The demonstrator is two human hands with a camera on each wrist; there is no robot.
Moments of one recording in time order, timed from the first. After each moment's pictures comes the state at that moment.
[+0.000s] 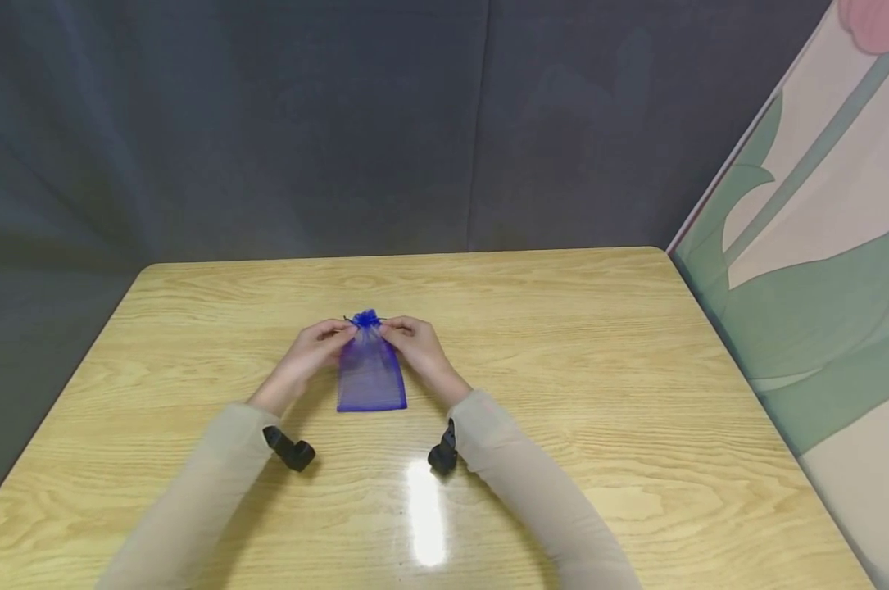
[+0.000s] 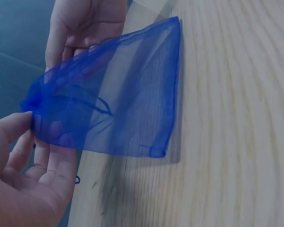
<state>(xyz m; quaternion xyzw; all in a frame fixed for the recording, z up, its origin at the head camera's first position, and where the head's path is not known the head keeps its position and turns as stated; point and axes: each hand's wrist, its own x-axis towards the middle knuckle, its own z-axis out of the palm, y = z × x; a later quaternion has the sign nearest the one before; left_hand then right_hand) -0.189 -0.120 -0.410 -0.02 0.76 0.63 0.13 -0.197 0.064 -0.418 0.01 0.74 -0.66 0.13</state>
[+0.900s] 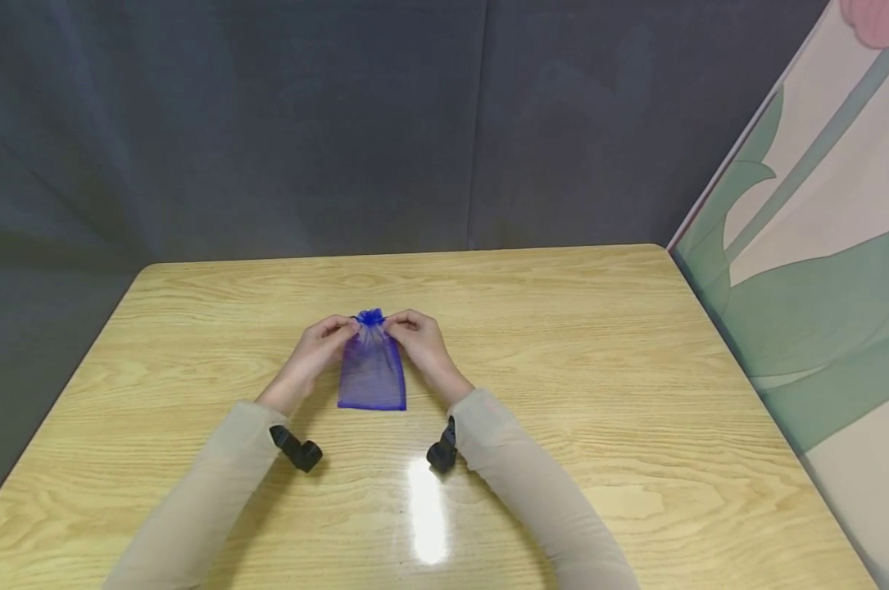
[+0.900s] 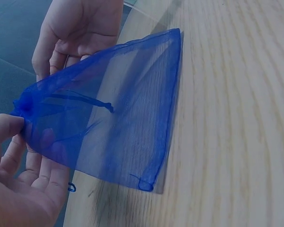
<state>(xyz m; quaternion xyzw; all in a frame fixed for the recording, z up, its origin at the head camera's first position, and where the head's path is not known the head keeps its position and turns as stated) -0.188 -0.109 -0.407 -0.05 0.77 0.63 0.11 -0.197 0.066 -0.418 0.03 0.72 -0.69 0.09</state>
